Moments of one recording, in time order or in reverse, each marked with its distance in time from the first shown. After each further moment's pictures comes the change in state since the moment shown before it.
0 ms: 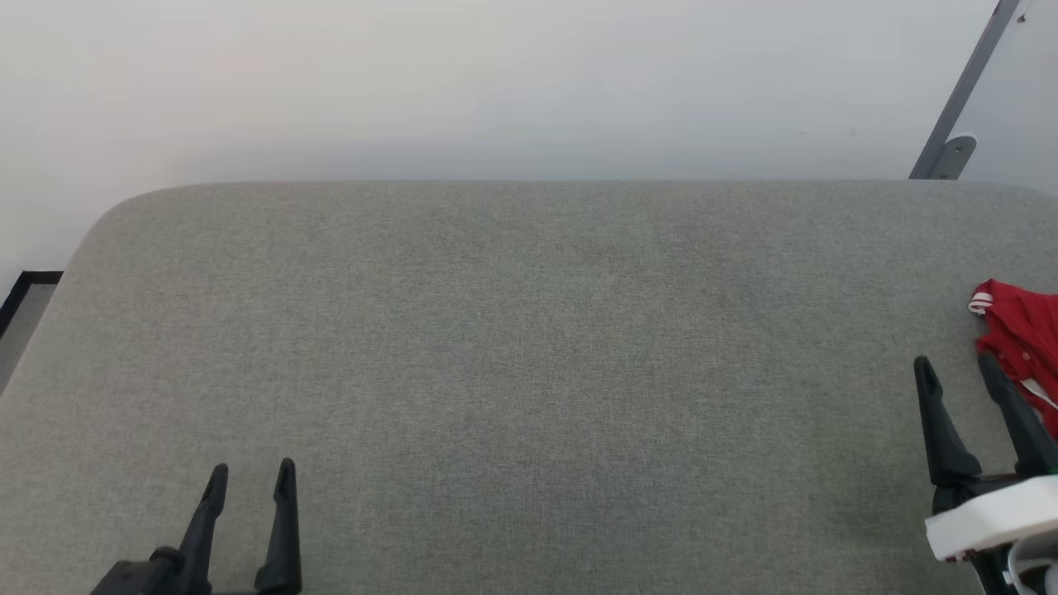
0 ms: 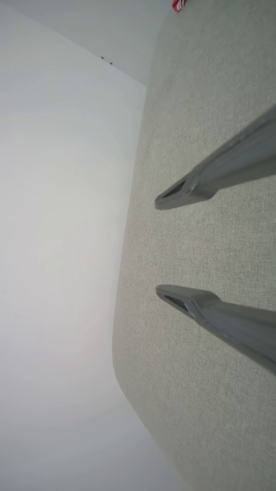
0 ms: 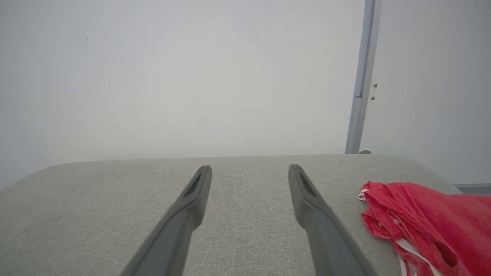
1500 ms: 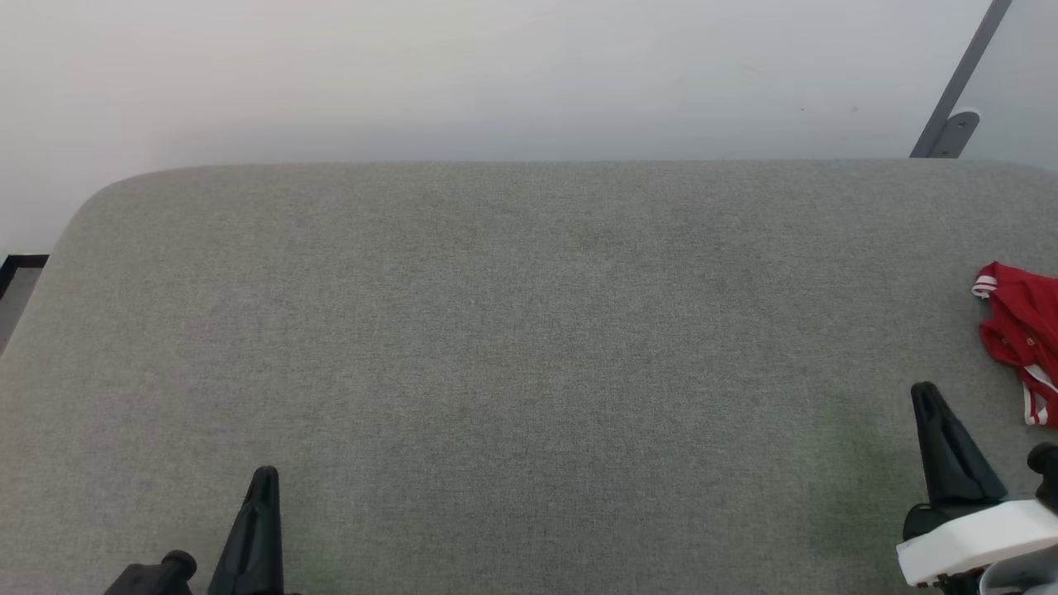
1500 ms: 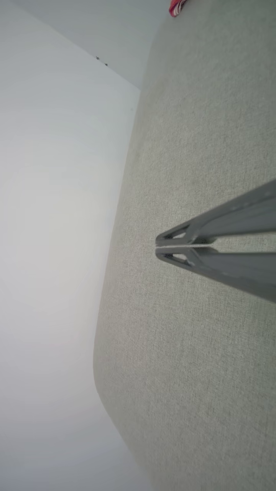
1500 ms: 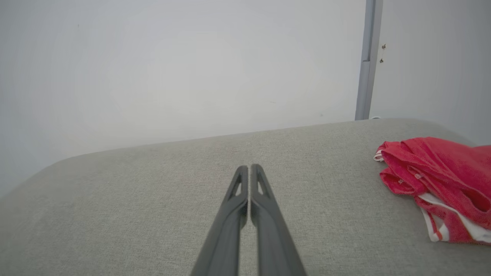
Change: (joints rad) left arm 0.009 -0.030 -0.001 -0.001 0.010 0.000 0.001; right arm 0.060 0.071 -0.021 -0.066 -0.016 0.000 0.046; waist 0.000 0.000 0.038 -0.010
